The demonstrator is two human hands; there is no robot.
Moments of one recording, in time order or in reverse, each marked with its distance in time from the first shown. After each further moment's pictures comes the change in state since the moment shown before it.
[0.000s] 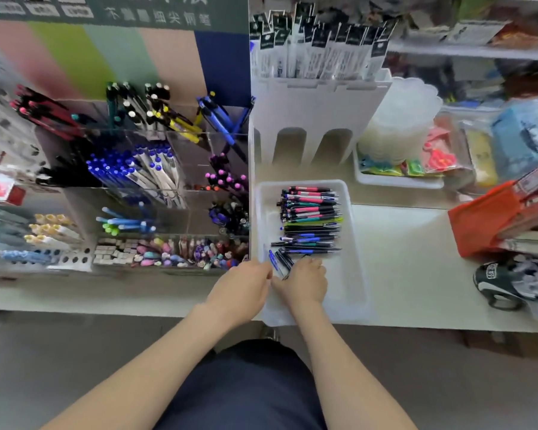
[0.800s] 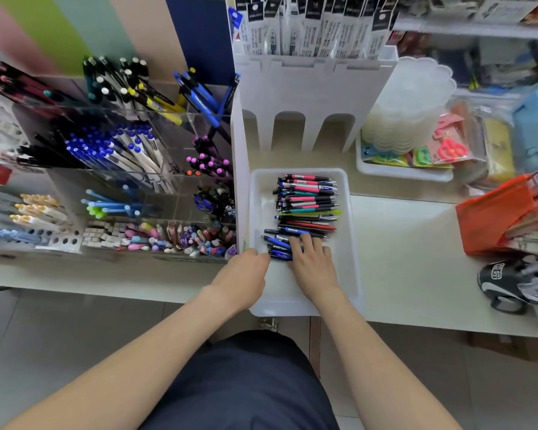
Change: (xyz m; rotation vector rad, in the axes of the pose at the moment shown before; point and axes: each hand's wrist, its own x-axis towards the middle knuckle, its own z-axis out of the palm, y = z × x) left_hand 0.025 0.019 0.024 0.157 -0.108 -0.086; right_hand 0.044 0.061 0.004 -0.310 0.129 -0.528
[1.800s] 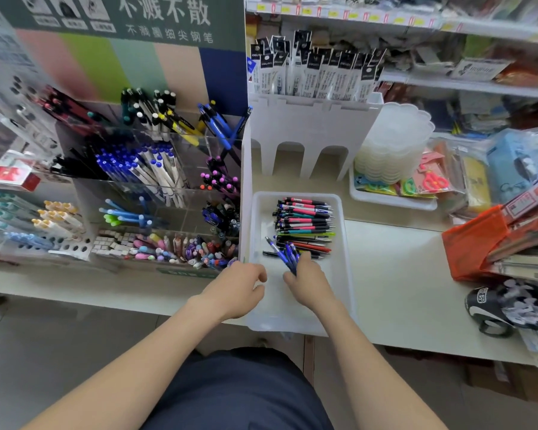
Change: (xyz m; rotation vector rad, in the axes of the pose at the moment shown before) left_hand -0.030 0.003 -0.032 -0.246 -0.023 -0.069; right_hand -0.005 -0.006 -0.049 0.641 -0.107 0.195
